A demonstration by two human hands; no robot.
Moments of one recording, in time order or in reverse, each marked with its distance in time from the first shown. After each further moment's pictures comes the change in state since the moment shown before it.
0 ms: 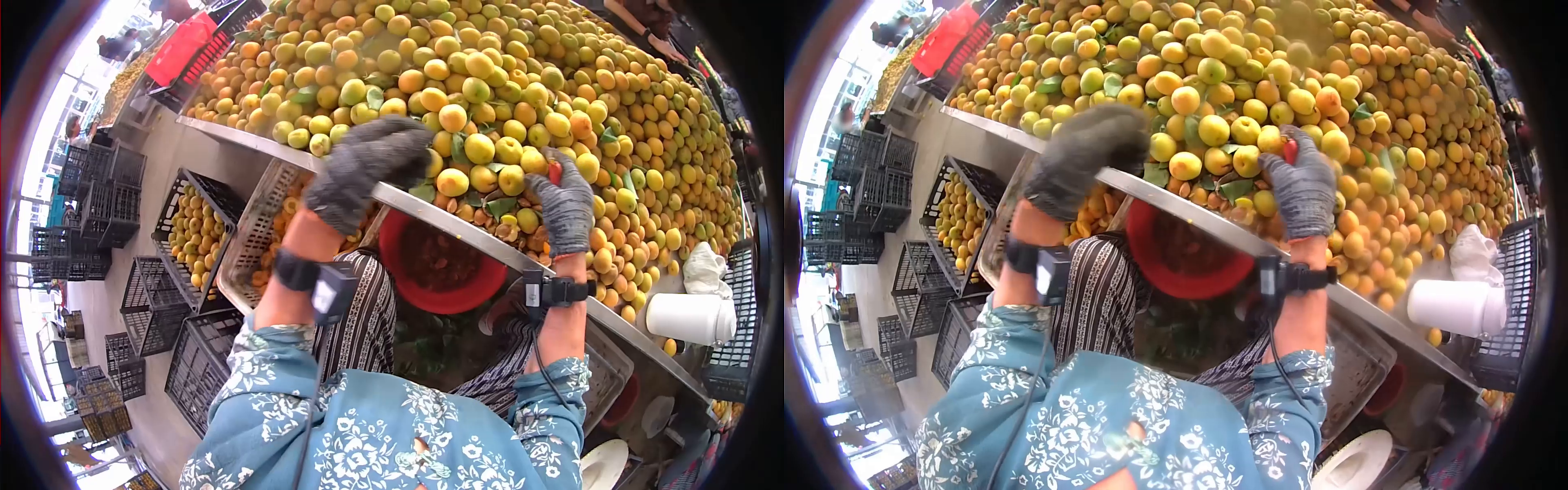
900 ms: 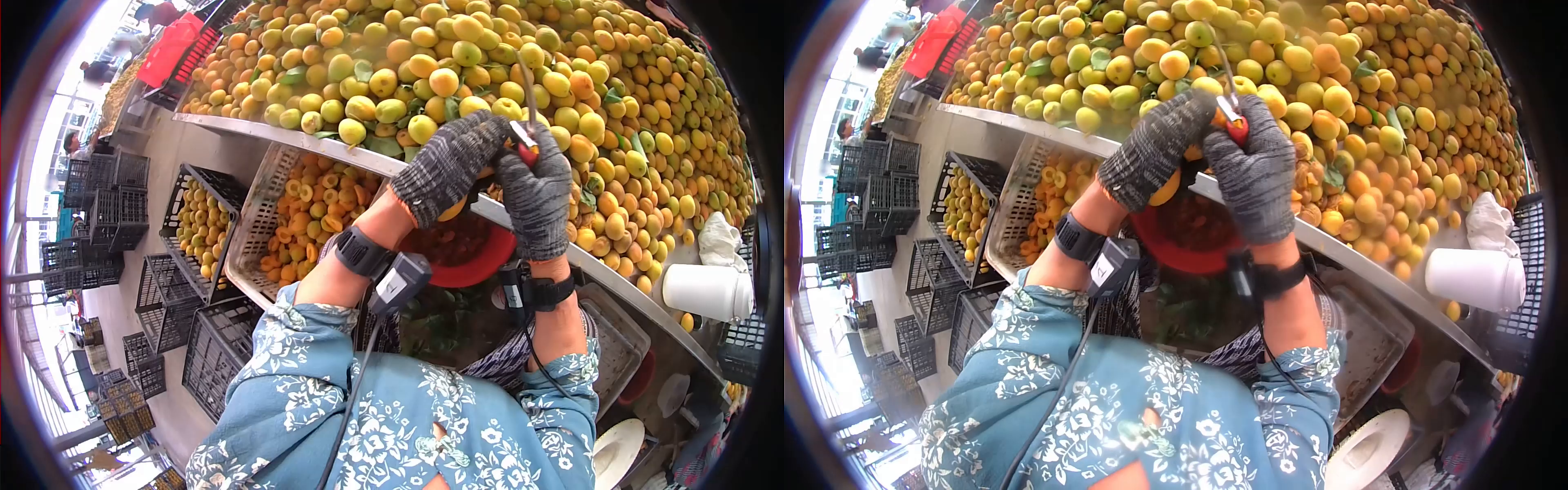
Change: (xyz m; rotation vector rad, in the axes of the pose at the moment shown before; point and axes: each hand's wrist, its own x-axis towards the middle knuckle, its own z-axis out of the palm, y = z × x) left_hand 0.013 -0.053 0.069 0.572 -0.309 0.650; right_hand -0.053 -0.069 0.011 0.746 -0.072 0.032
